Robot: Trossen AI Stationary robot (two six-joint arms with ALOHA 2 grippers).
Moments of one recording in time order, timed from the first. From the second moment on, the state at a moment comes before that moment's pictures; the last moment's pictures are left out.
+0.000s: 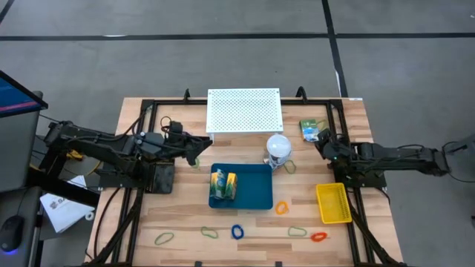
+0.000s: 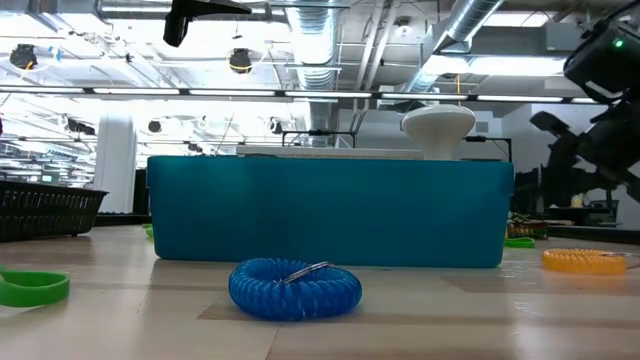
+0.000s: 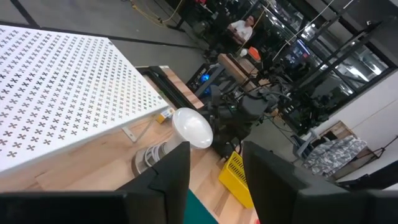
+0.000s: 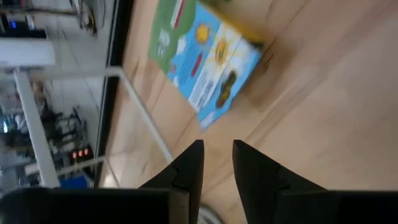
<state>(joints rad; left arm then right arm) -0.19 0.96 0.79 -0.01 -0.58 -0.79 -0.12 0.37 0.20 -0.77 0.62 2.20</state>
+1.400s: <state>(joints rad) -0.19 0.96 0.79 -0.01 -0.55 -0.79 -0.36 0.78 0.20 -0.48 0.58 2.15</state>
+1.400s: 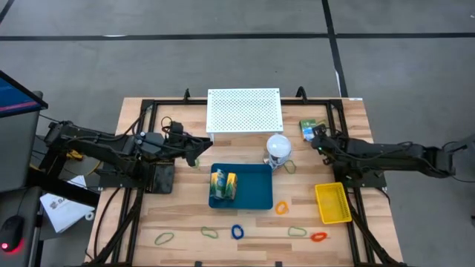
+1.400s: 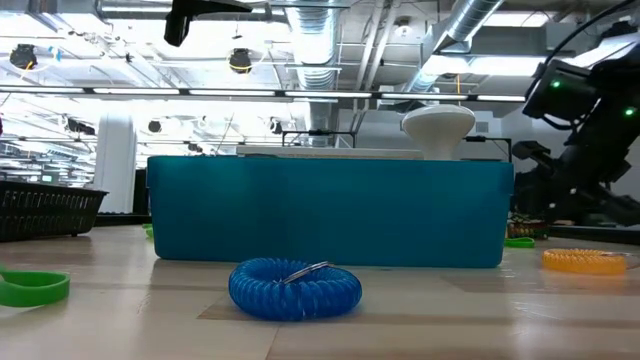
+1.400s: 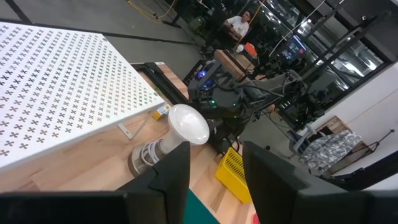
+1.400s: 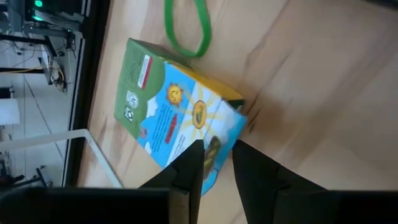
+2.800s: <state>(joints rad) -0.19 0.96 0.79 0.00 -0.54 -0.79 -0.29 0.73 0.20 -0.30 0.70 2.09</state>
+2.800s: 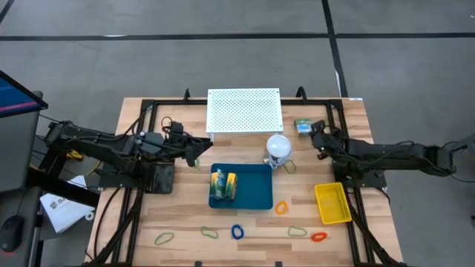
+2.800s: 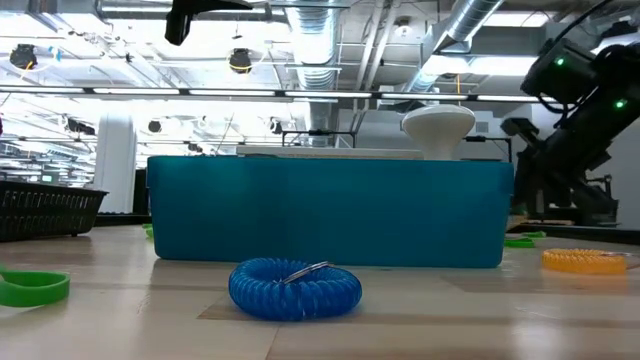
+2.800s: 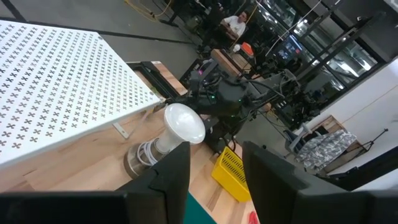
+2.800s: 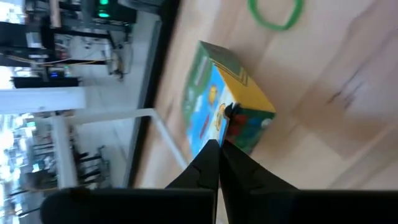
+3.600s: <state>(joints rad) -0.19 0.96 0.79 0.00 -0.54 -0.79 -0.24 0.47 0.20 -0.19 0.84 1.90</state>
